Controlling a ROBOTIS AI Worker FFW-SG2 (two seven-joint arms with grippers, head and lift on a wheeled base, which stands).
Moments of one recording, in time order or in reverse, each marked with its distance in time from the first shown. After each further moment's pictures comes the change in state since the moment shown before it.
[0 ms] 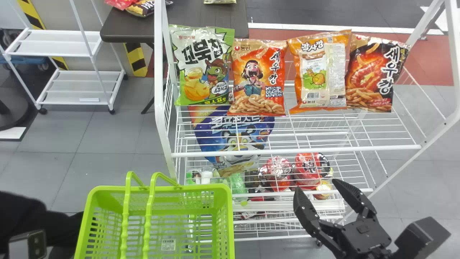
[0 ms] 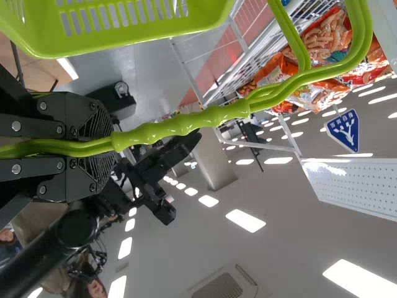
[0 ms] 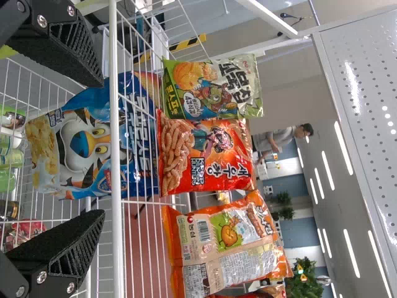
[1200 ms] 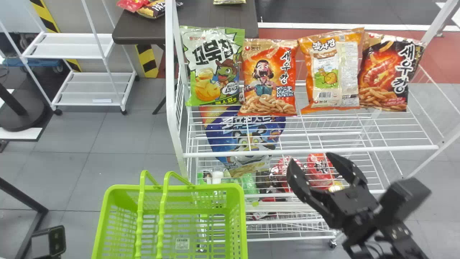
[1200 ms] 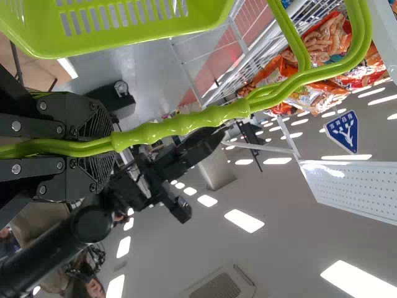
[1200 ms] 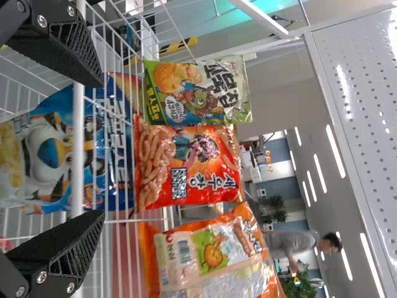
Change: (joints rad) left arm -0.017 0.001 -0.002 0.017 -0.003 0.012 0.000; right arm -0.199 0.000 0.089 0.039 0.036 0.115 -0.086
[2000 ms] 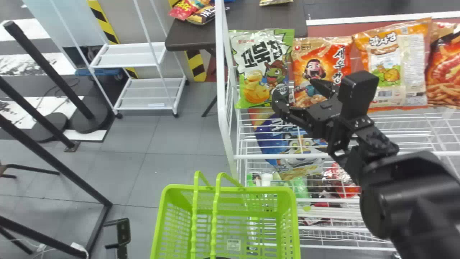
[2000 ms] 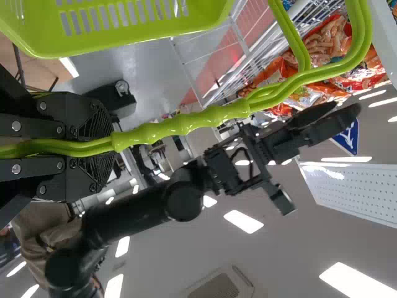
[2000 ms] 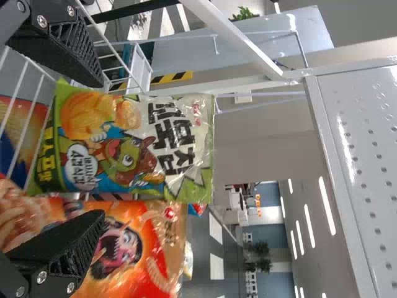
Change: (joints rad) left arm -0.003 0.002 0.001 -0.002 0.002 0.010 0.000; right arm -0.629 0.000 0.282 0.431 0.036 0.103 -0.137
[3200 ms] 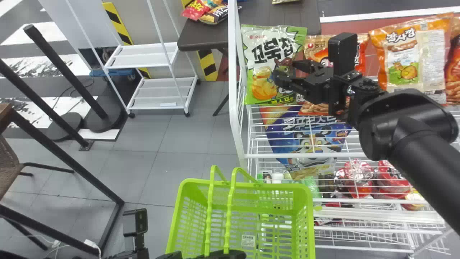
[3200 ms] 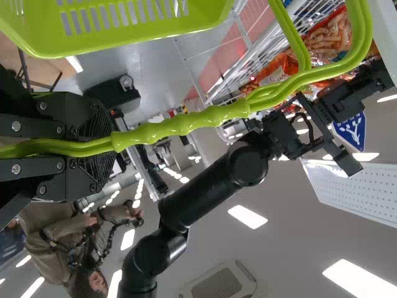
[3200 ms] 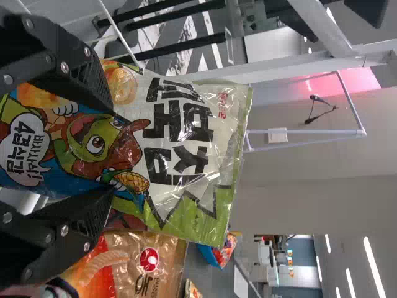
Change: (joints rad) left arm -0.047 0.028 -0.031 0.038 0.009 0.014 0.000; right arm -0.509 0.000 0.148 0.746 -0.177 -0.170 0.186
